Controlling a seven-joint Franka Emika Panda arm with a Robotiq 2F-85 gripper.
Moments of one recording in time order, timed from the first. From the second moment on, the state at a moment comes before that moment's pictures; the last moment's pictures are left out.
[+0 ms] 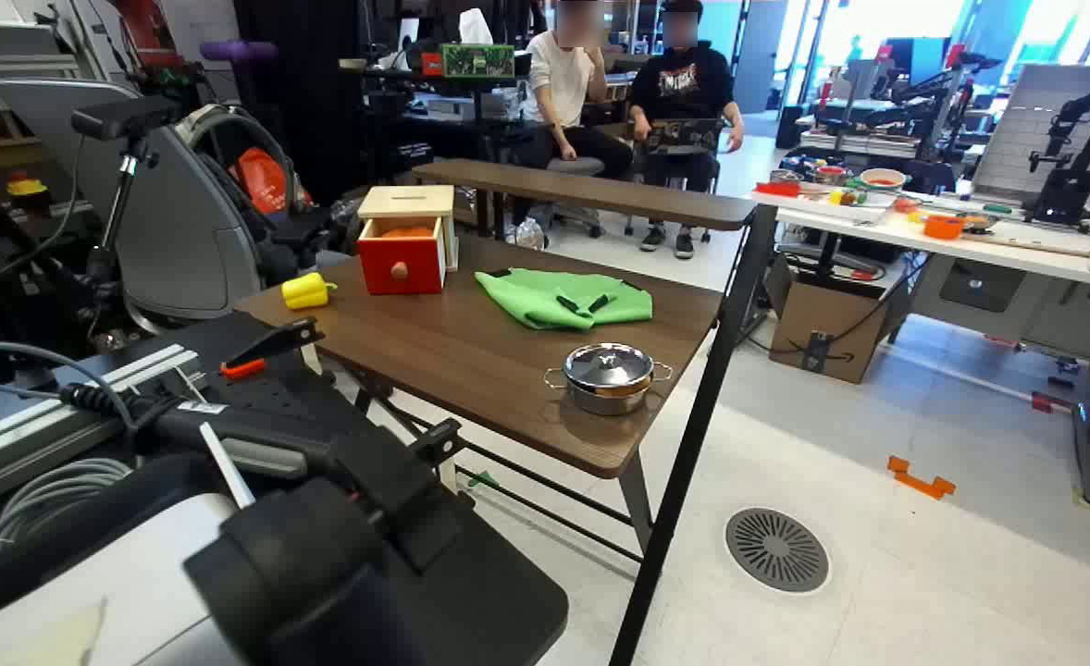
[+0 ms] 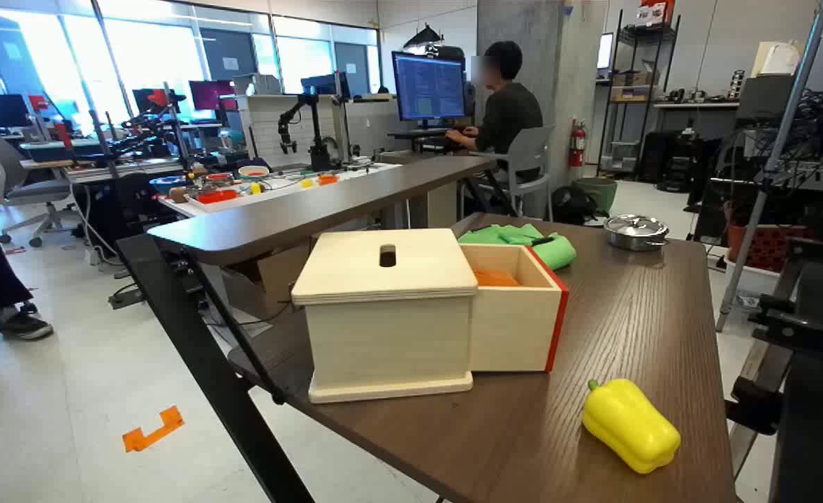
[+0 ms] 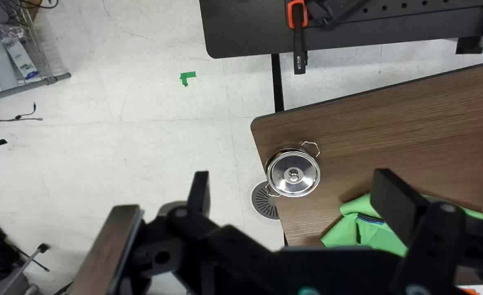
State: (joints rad) arm -0.15 -0.68 0.00 -2.59 -0.28 2.01 0.01
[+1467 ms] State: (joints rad) arm 0.03 -0.38 0.12 -2.67 -0.17 2.52 0.18
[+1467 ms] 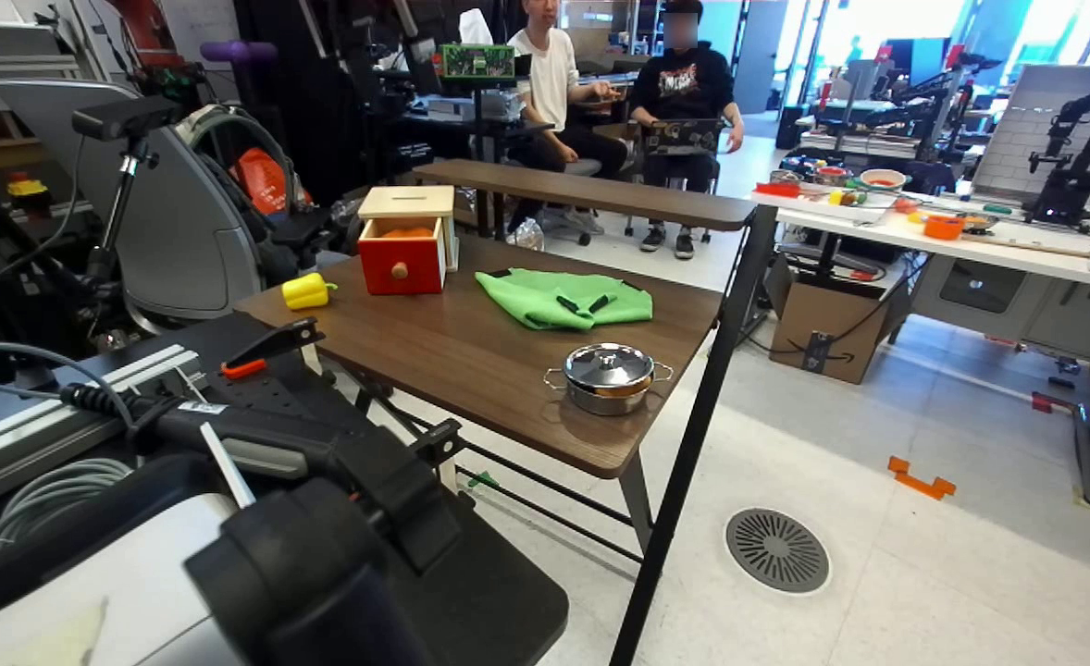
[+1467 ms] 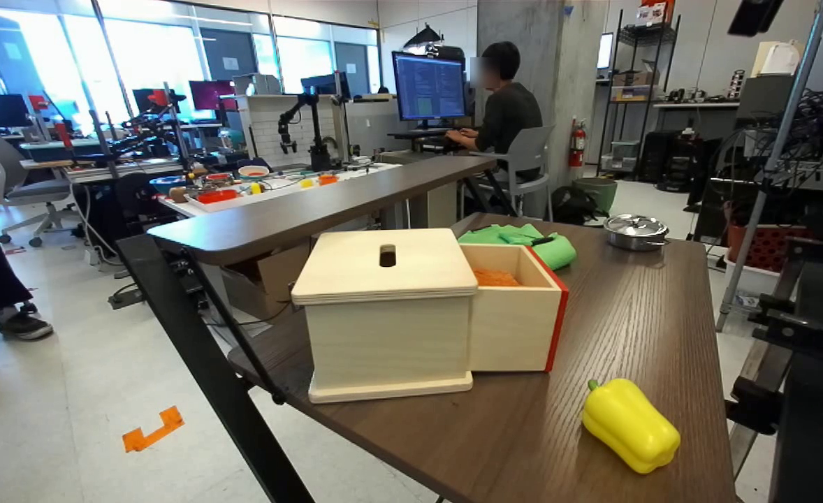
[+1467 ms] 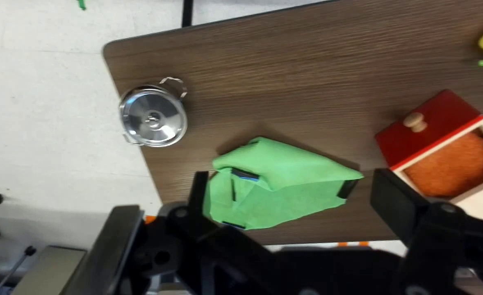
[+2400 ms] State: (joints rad) arm 0.29 0.26 0.26 -2.51 0.36 2.85 0.17
